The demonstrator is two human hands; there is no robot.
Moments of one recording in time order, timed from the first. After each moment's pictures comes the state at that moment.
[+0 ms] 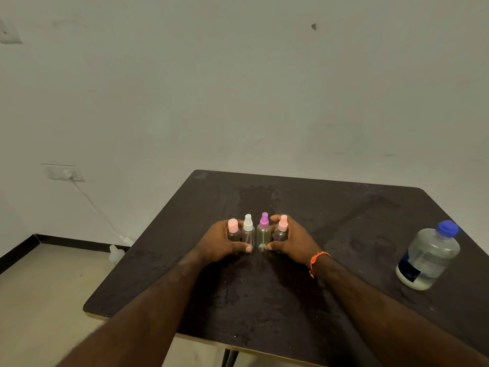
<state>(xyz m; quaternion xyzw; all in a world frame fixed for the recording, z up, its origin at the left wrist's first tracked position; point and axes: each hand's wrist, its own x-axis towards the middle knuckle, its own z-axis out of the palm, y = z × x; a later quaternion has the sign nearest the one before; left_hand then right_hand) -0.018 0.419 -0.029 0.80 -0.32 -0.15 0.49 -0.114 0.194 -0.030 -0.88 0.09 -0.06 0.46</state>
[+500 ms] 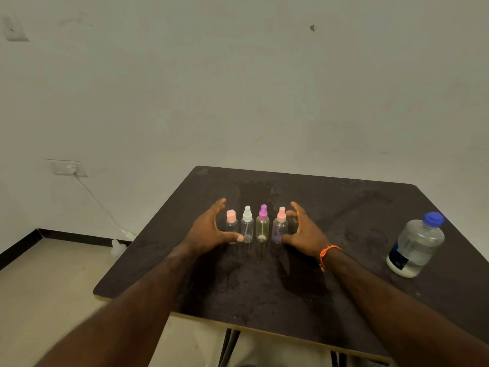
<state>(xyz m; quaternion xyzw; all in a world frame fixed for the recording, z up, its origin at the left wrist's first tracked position) -0.028 0.447 -0.015 0.86 -0.26 -0.07 0.43 -0.142 0.183 -0.019 -0.90 0.15 -0.07 0.40</state>
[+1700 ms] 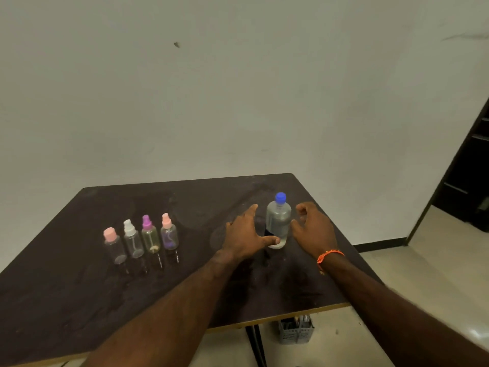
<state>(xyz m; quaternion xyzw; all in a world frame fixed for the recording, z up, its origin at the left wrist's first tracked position) -0.215 0.157 -0.002 0.84 -0.44 -0.06 0.32 -0.367 0.036 0.031 -0.85 0.34 -0.30 0.25</state>
